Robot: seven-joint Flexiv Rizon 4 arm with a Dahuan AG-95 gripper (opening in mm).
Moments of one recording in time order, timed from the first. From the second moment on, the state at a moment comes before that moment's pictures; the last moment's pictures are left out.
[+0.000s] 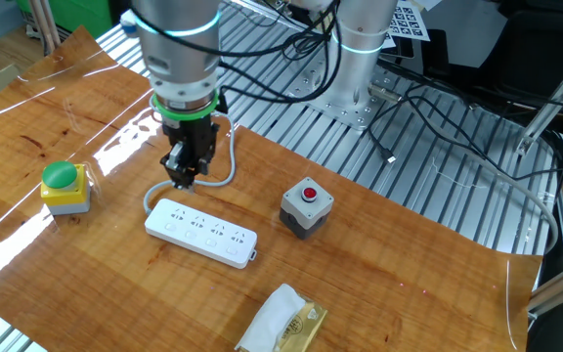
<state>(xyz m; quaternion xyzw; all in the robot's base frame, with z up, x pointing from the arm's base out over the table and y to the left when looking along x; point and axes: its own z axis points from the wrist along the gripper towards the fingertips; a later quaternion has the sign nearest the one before) 0.550 -0.081 0.115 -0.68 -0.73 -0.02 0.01</state>
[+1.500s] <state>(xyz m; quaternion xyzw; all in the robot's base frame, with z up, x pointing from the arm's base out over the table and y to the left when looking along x) 0.574 -0.095 0.077 -0.66 -0.75 -0.03 0.00</state>
